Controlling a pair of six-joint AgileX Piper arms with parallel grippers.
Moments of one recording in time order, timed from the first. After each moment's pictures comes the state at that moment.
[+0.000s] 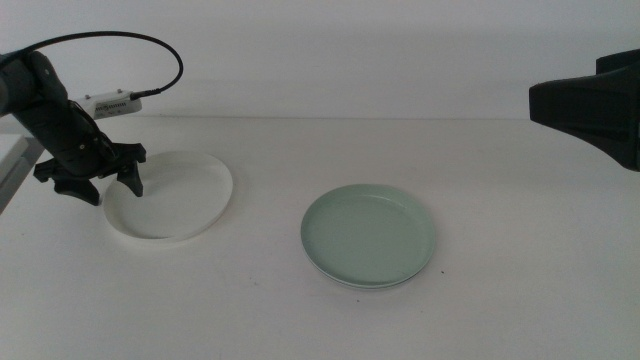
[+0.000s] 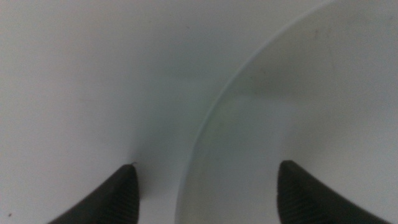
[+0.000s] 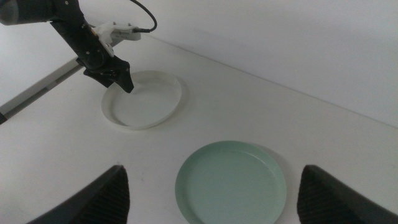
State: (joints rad) left arm 0.15 2.23 -1.72 -0.23 0.98 0.13; right arm 0.32 0.93 -1.08 0.50 0.77 -0.44
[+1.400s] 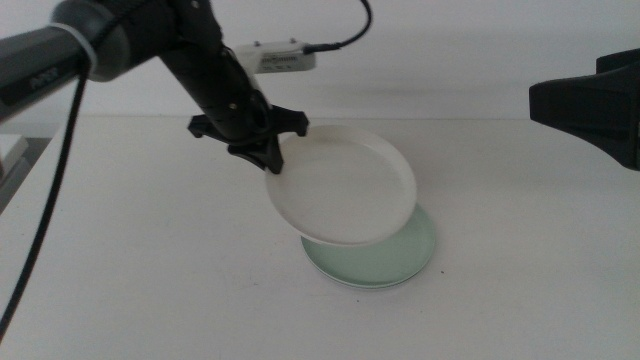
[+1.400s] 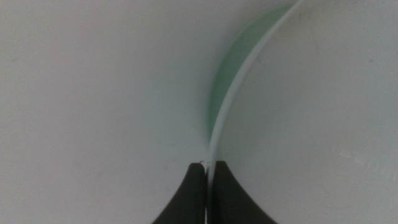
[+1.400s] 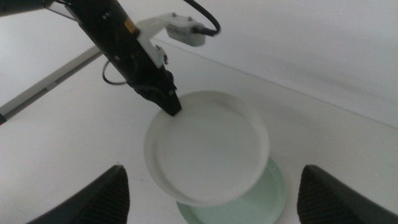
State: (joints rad) left arm -0.32 2.00 -1.75 -0.33 1.14 0.08; right arm 0.32 0.93 -1.08 0.50 0.77 -0.44
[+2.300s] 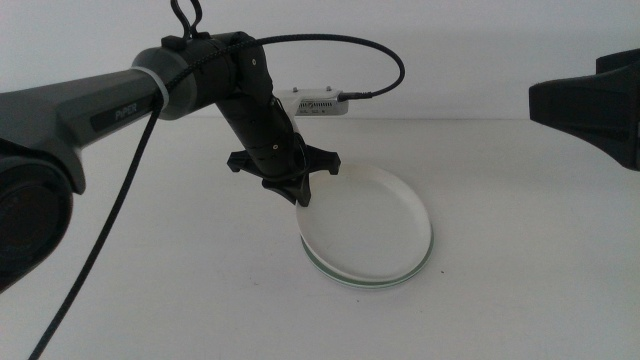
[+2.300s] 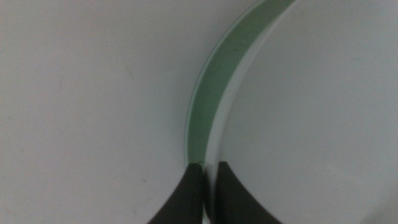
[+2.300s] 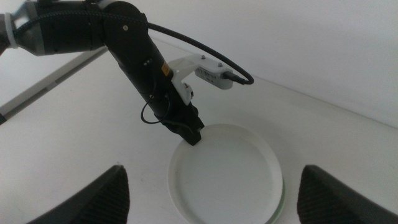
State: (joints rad) left arm -0.41 2.14 -1.75 -0.32 1.05 0.03; right arm 0.32 0.93 -1.08 0.50 0.77 -0.44
